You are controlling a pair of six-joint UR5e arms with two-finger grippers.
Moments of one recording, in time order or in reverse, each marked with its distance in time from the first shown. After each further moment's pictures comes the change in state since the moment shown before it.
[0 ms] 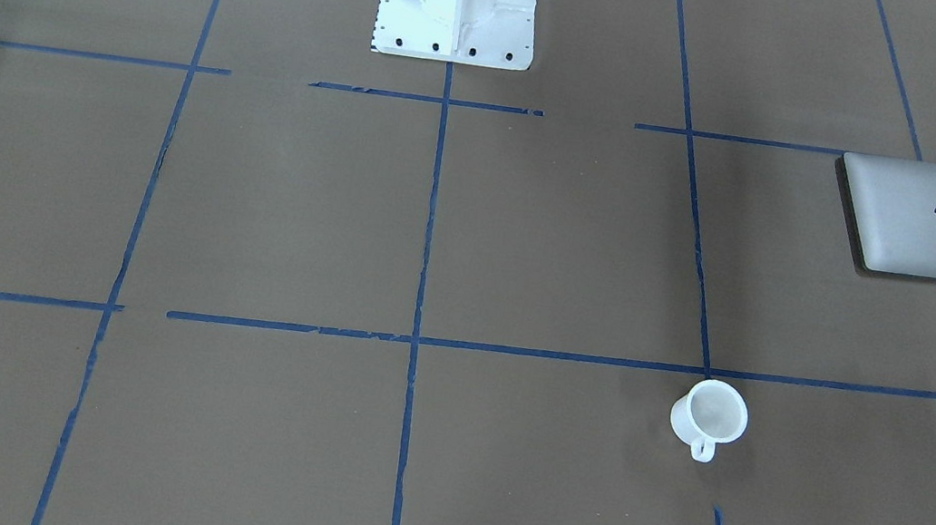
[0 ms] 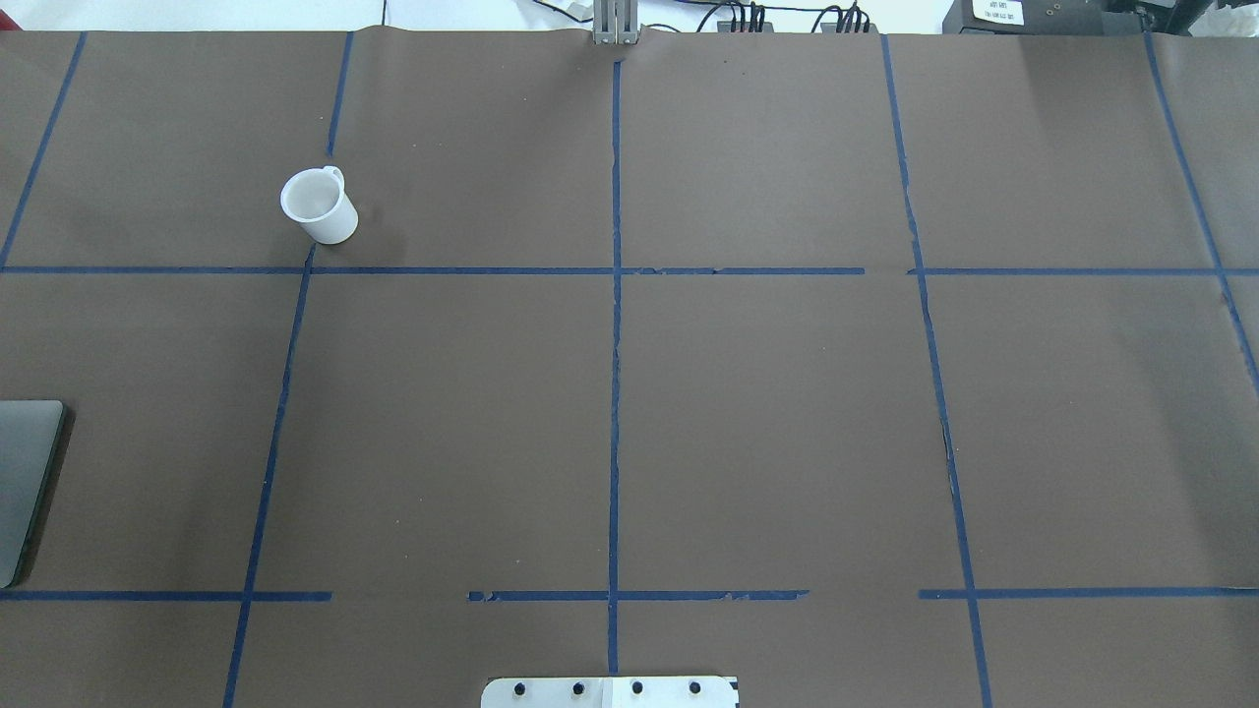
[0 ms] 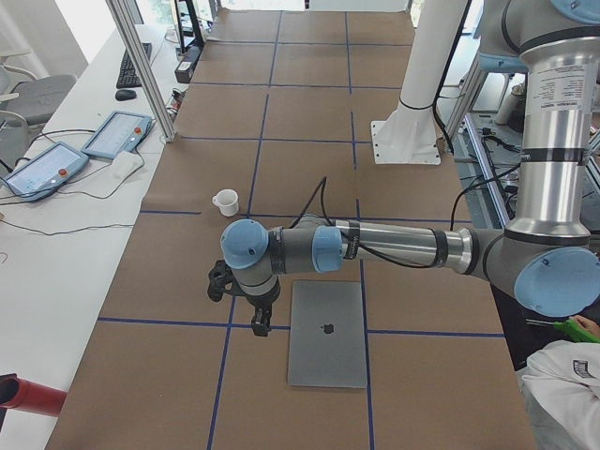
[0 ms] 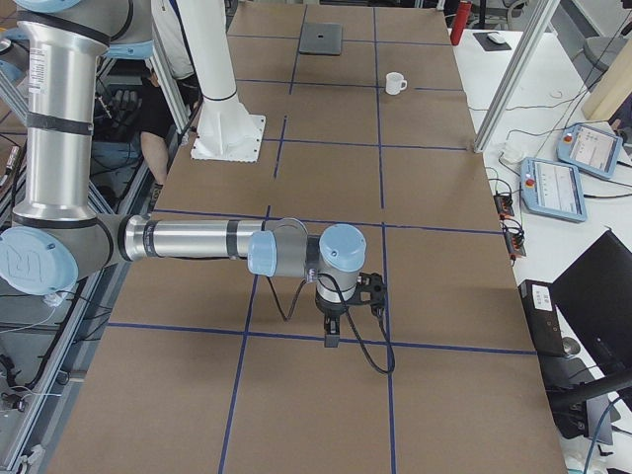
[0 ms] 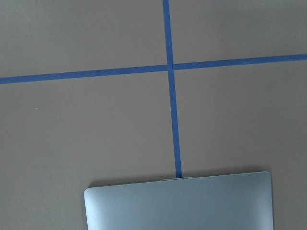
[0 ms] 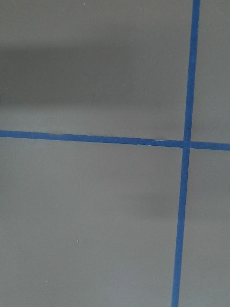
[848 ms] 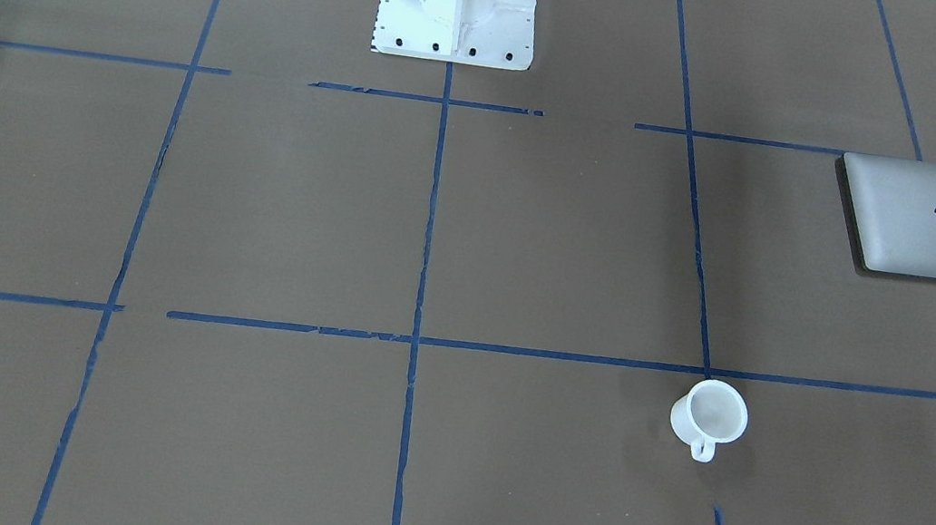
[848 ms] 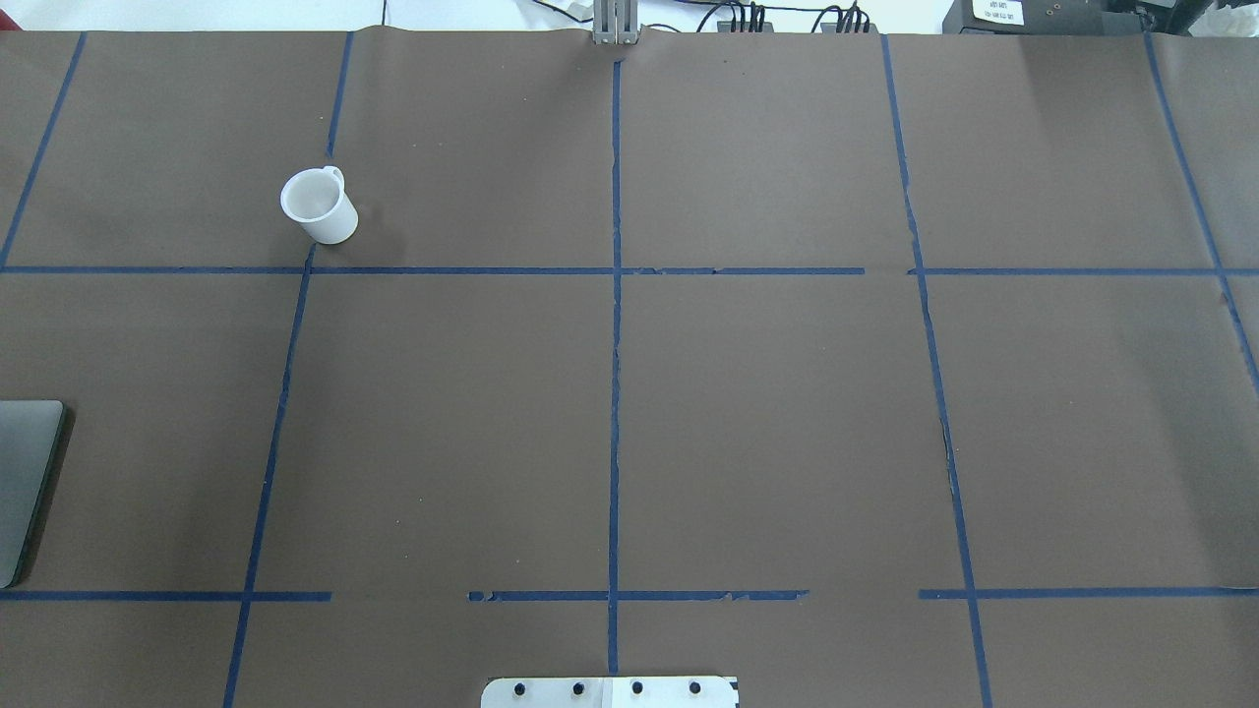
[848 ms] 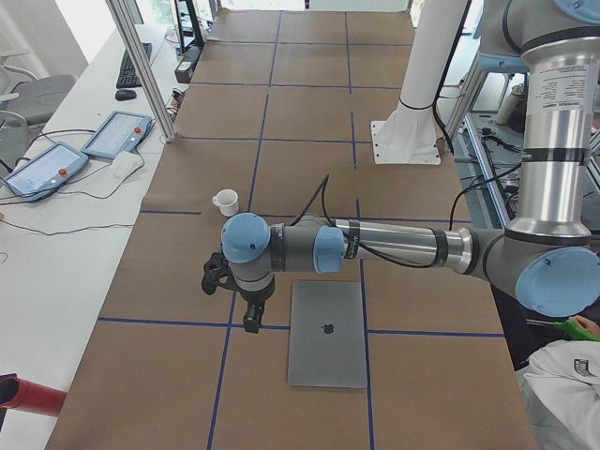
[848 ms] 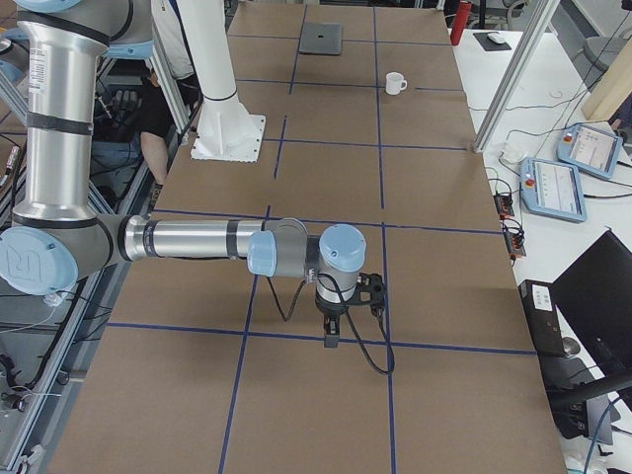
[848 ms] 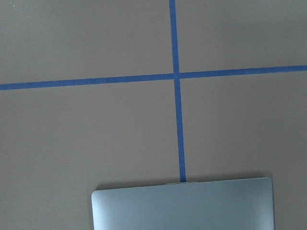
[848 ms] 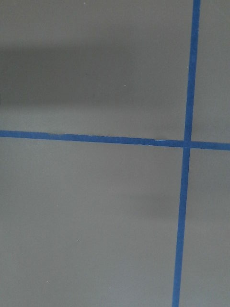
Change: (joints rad) left arm 0.018 -0.003 -0.005 -0.151 -0.009 -0.035; right arm 0.000 0.000 0.000 -0.001 0.000 0.000
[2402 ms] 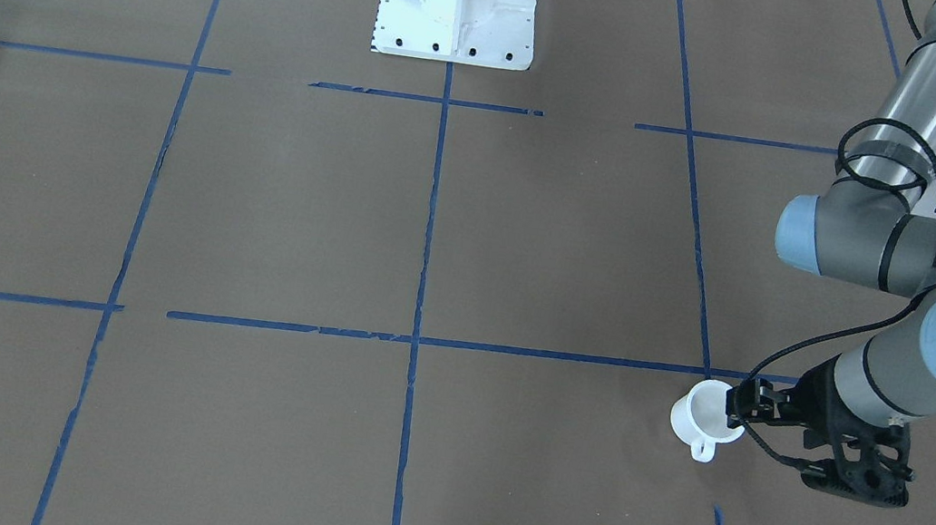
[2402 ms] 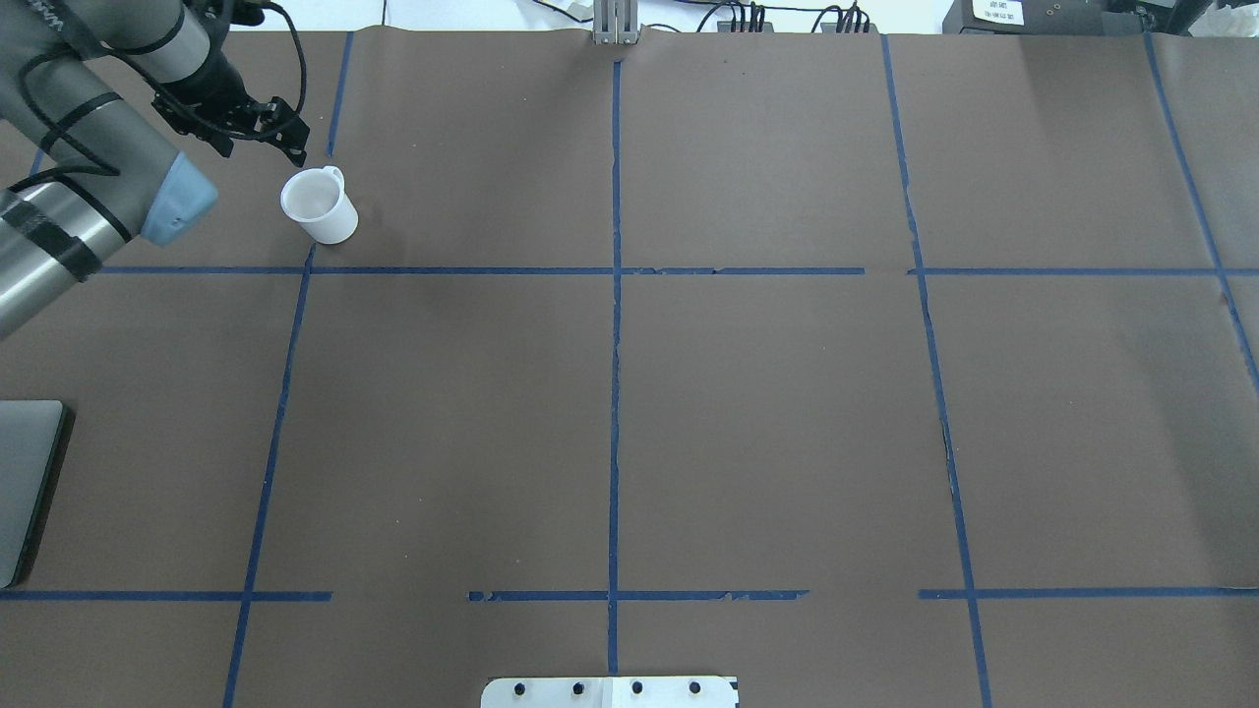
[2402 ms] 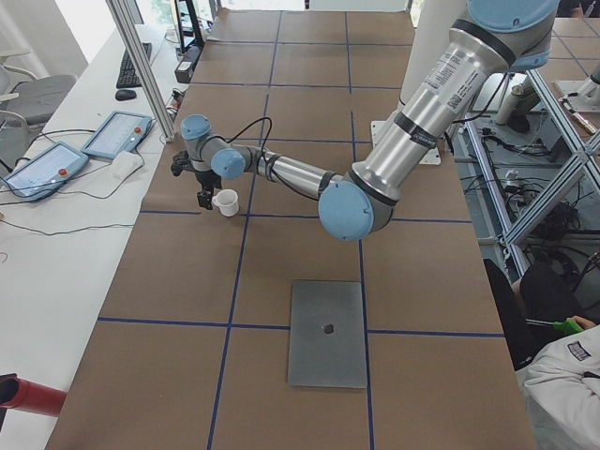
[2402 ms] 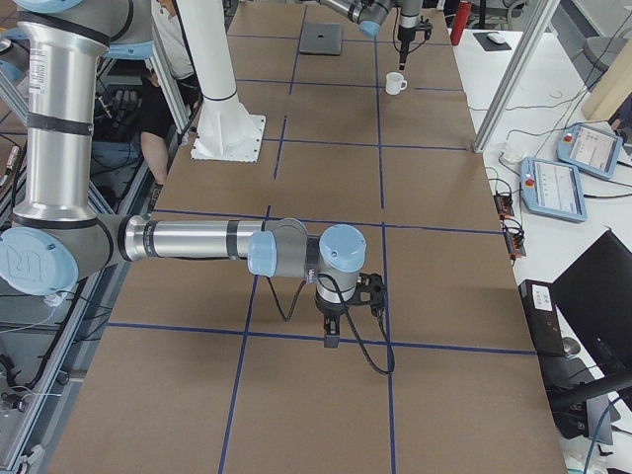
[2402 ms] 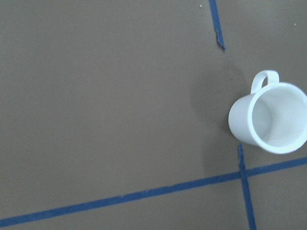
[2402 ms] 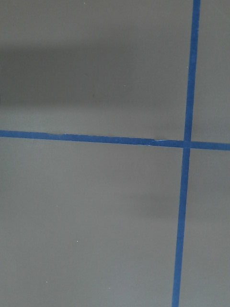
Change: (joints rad) left arm 0.540 -0.688 0.515 -0.325 0.175 -0.721; right arm 0.000 0.000 0.000 0.001 0.000 0.000
